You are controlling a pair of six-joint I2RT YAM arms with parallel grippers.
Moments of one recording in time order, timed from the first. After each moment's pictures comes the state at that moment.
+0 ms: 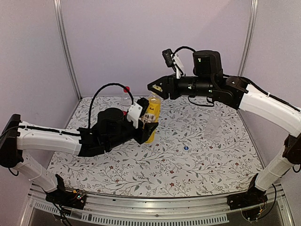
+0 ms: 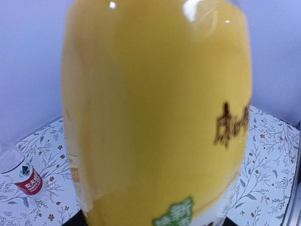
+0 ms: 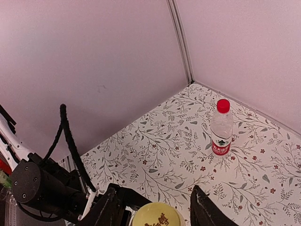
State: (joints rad) left arm -1.08 1.45 0.85 0.38 -0.31 -0.04; right arm 0.92 1.55 1.58 -0.26 -0.19 0.27
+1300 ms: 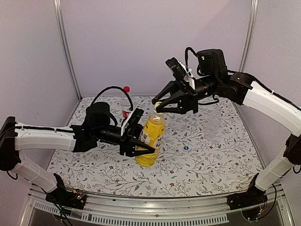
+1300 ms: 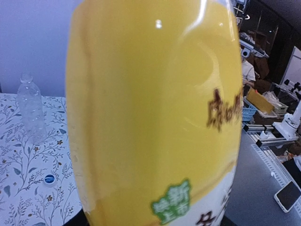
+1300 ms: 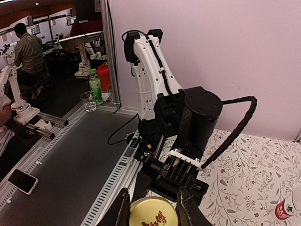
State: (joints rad) left arm -0.91 1.38 0.77 0.46 0.82 -0.08; right arm 0.84 1.53 1.59 -0.40 -1.02 -0.27
